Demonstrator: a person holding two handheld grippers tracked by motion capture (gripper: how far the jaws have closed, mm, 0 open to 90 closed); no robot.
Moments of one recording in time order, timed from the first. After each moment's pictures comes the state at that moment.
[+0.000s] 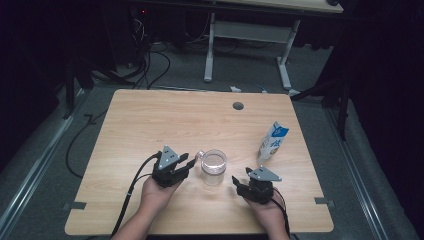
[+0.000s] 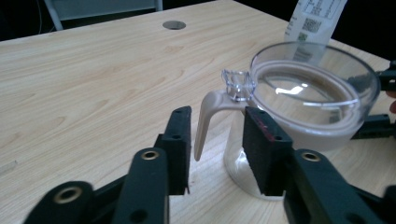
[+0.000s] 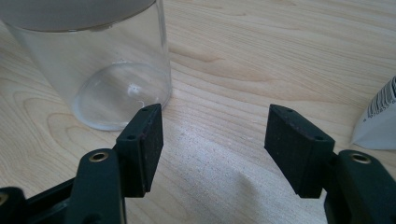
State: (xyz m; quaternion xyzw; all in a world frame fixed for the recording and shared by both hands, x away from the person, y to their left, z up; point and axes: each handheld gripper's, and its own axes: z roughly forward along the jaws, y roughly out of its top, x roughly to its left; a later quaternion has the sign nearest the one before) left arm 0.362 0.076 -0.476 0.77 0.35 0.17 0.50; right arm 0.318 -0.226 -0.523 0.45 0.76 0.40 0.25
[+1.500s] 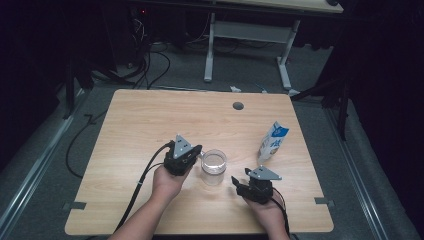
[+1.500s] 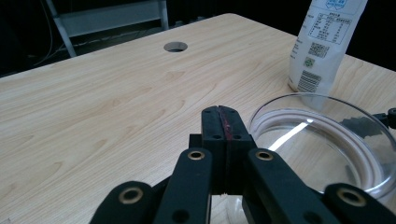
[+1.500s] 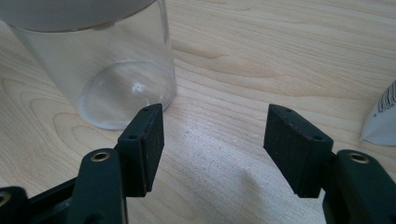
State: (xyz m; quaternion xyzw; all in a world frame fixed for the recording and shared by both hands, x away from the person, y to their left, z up) left arm 0.382 0.044 -0.459 0.77 0.34 0.21 0.49; right arm 0.320 -0.226 -0.523 0.46 0.76 0.40 0.23
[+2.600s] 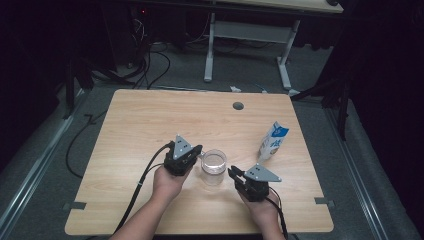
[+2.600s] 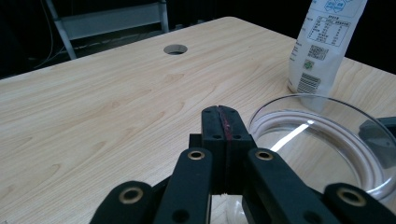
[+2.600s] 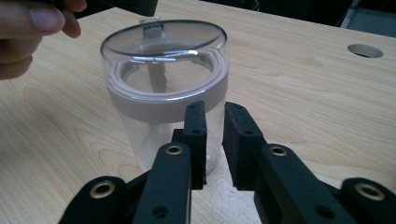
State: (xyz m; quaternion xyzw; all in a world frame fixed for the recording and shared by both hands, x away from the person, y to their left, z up) left arm 0.382 0.044 -0.461 0.77 0.34 0.21 0.50; right arm 0.310 -0.205 -0.491 0.40 0.75 0.47 0.25
